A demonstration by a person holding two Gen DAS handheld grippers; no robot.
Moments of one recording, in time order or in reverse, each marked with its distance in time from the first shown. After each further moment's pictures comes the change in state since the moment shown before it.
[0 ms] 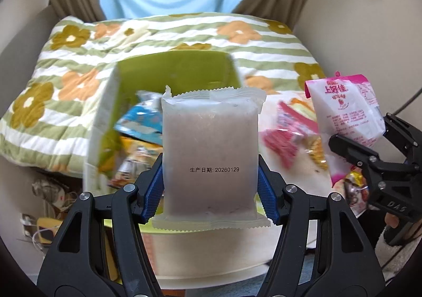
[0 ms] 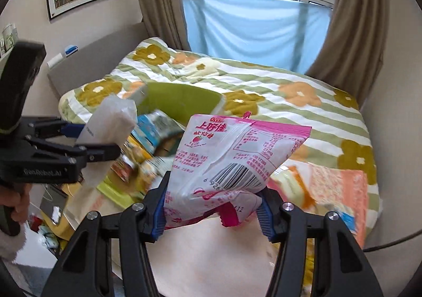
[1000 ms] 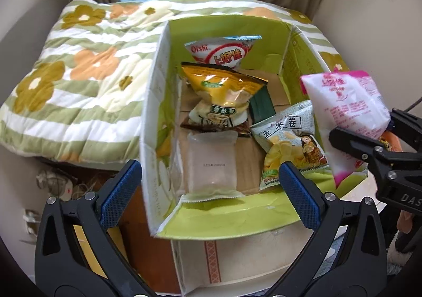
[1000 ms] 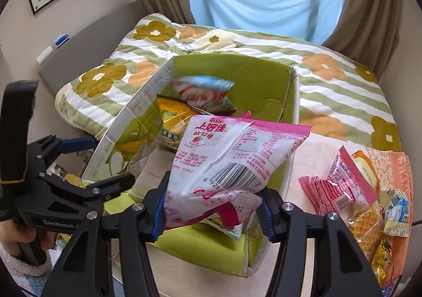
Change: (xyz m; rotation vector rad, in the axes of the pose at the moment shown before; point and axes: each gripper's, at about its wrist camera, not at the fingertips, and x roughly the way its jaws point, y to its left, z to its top) left arm 0.047 0.112 -0.043 -0.020 0.049 0.032; right arm 0.105 0.100 0.028 0.082 0.158 0.021
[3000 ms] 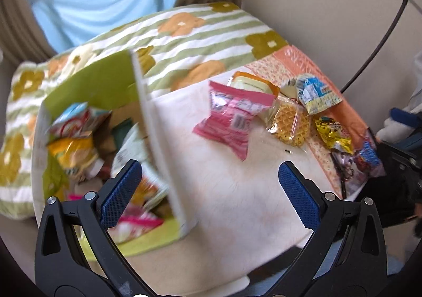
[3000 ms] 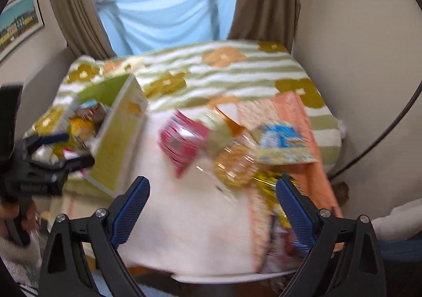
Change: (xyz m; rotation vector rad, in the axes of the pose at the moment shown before) left arm 0.007 -0.263 0.023 0.338 -0.021 -0.093; right arm -0.149 -0.200 -0.129 0.283 -0.076 -0.259
